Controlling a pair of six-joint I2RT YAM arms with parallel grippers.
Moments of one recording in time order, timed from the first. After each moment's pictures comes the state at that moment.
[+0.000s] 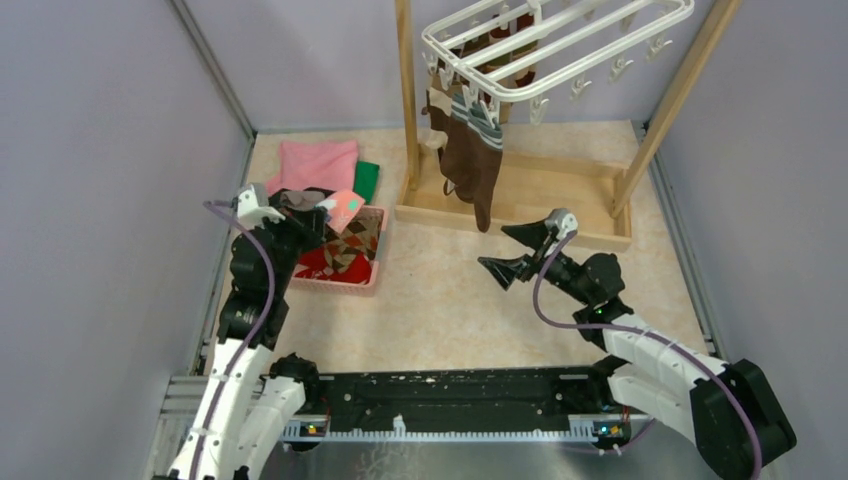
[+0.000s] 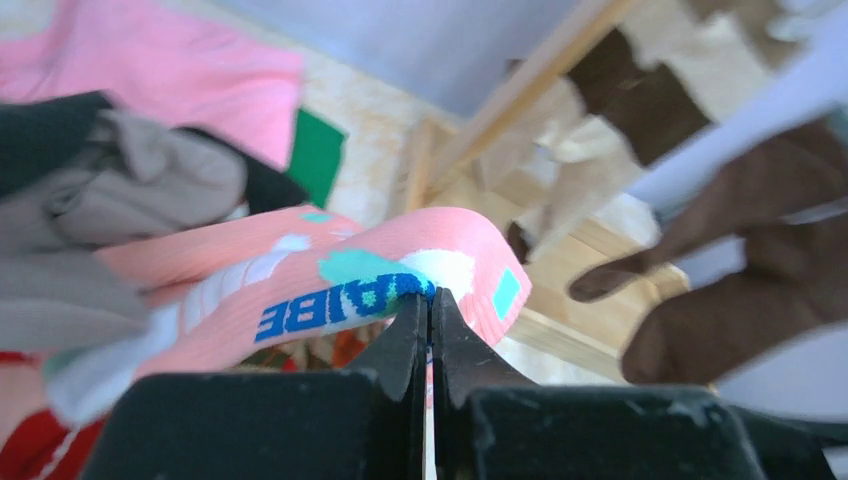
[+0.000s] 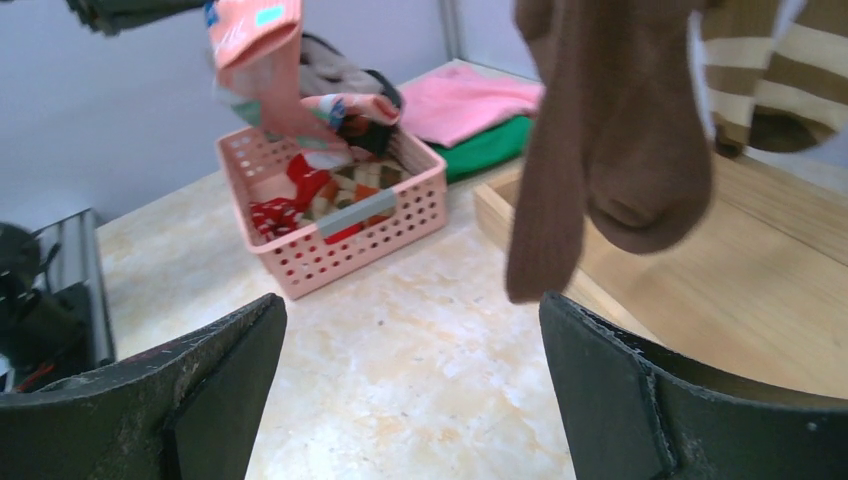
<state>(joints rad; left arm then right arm) -0.15 0.66 0.69 -0.16 -0.06 -0.63 0.46 0.92 0.24 0.86 -0.44 0.24</state>
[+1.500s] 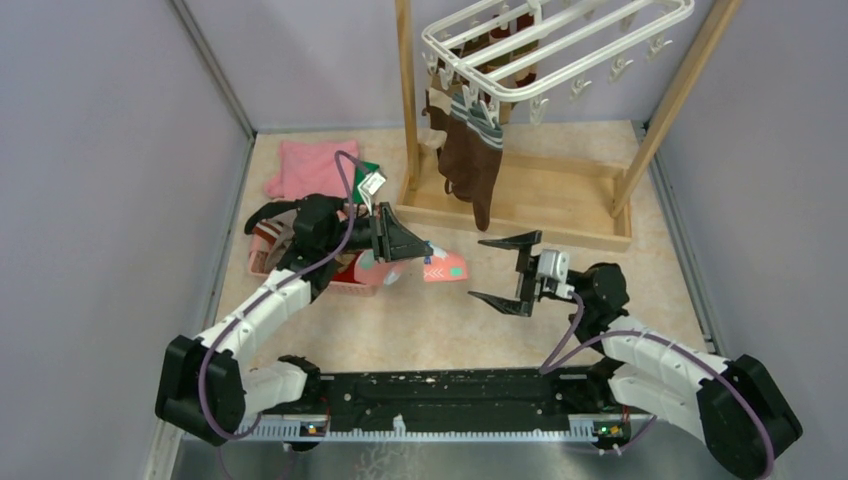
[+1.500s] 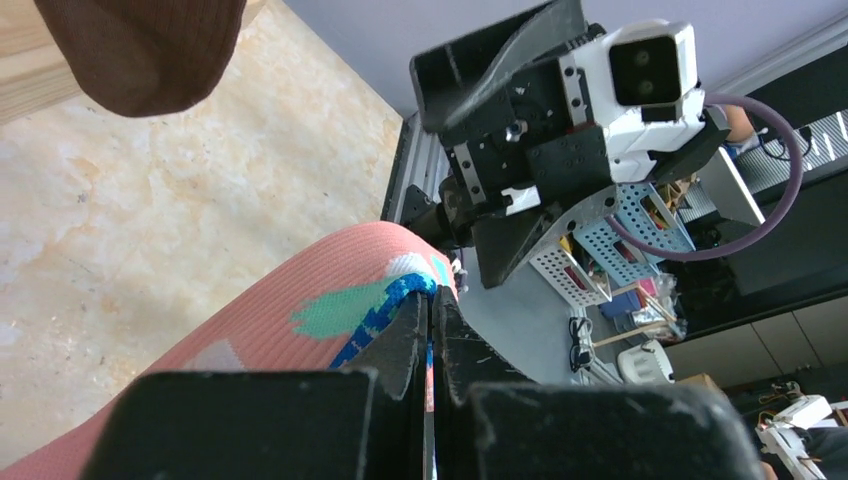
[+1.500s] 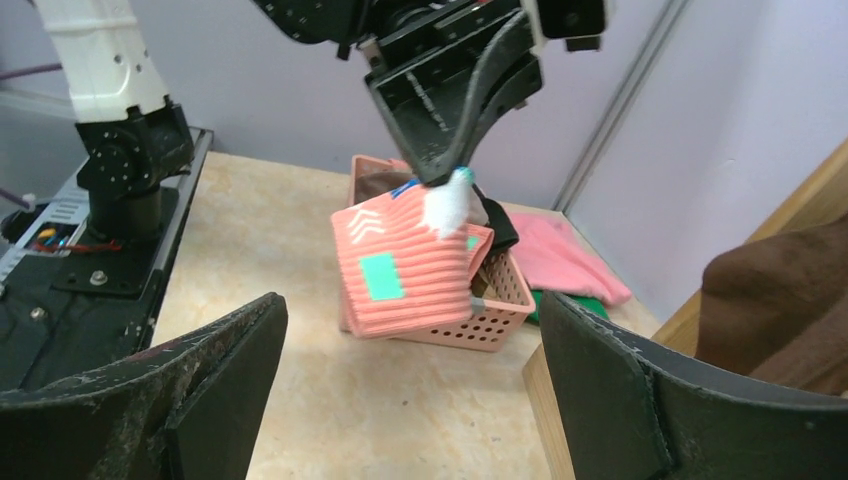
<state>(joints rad) -0.38 1.14 0.68 0.48 1.08 -0.84 0.56 0.94 0.26 1.13 -0.81 -0.03</state>
